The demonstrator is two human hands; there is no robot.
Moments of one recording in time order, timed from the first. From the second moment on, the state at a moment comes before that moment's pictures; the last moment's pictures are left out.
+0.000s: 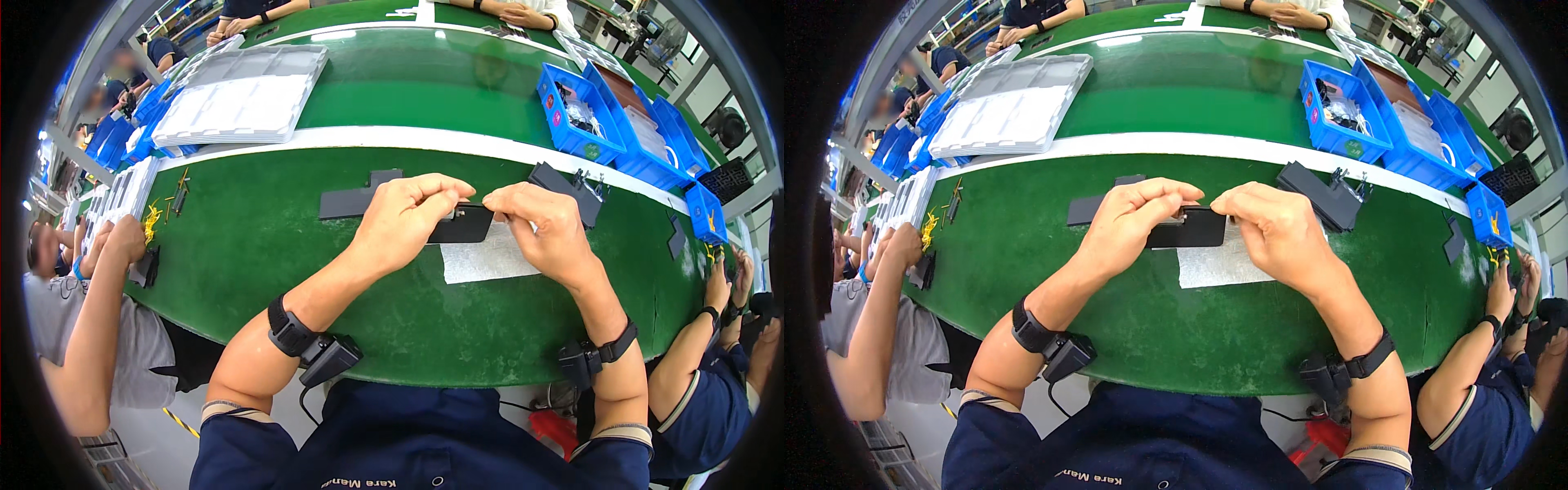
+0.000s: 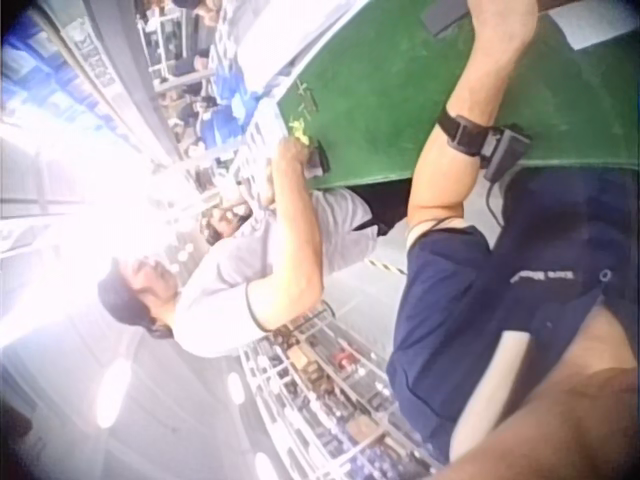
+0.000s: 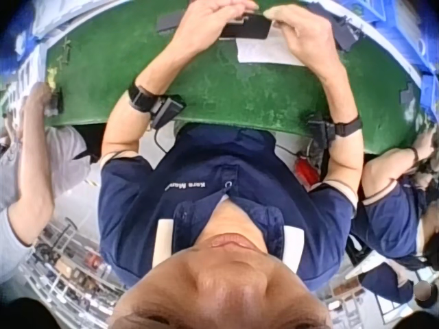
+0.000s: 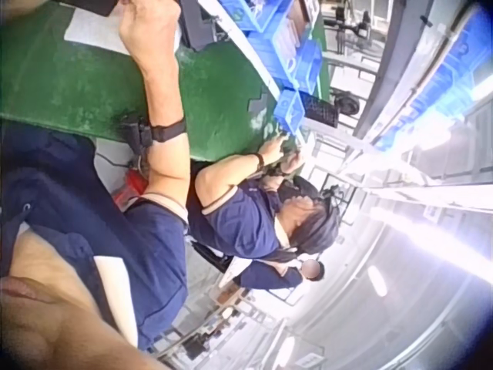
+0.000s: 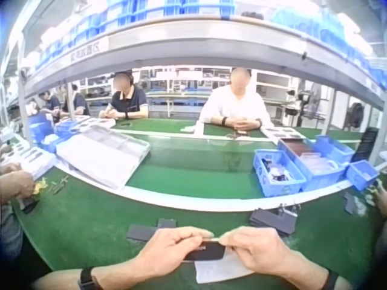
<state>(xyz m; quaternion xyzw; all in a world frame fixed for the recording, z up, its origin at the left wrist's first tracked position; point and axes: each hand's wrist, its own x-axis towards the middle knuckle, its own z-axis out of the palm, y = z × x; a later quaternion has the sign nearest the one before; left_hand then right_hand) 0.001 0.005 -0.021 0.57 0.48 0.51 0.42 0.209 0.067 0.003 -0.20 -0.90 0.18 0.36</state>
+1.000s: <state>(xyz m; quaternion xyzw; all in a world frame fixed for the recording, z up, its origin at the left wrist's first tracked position) 0.013 -0.002 -0.012 0.72 0.56 0.39 0.11 0.202 0.058 -0.008 -0.23 -0.88 0.13 0.39</state>
